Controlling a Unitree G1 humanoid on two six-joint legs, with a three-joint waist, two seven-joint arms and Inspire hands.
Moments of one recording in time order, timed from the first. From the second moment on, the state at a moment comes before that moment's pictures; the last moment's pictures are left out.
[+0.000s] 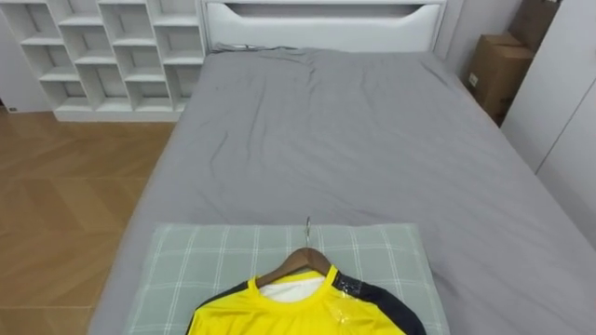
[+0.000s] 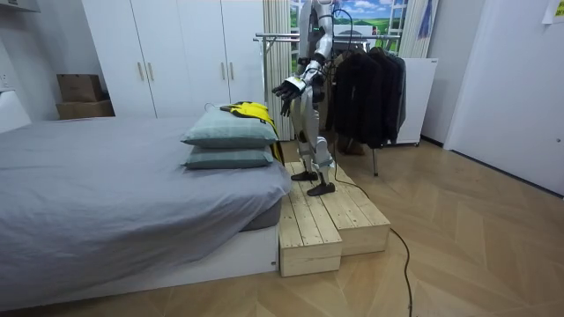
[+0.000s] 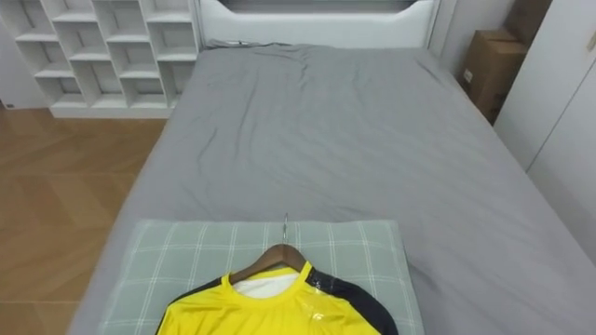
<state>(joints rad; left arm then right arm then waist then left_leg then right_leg) 0.13 0.22 0.11 0.85 0.49 -0.08 0.90 0.06 -0.20 -0.02 1.28 0.24 -0.01 0.08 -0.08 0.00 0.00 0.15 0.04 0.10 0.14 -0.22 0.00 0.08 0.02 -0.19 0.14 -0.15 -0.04</state>
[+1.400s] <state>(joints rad) 0.07 0.24 -0.10 0.68 0.87 -0.09 0.85 0.06 -0.21 -0.02 1.28 0.23 -0.05 0.10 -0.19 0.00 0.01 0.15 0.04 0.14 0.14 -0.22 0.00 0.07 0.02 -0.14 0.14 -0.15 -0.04</state>
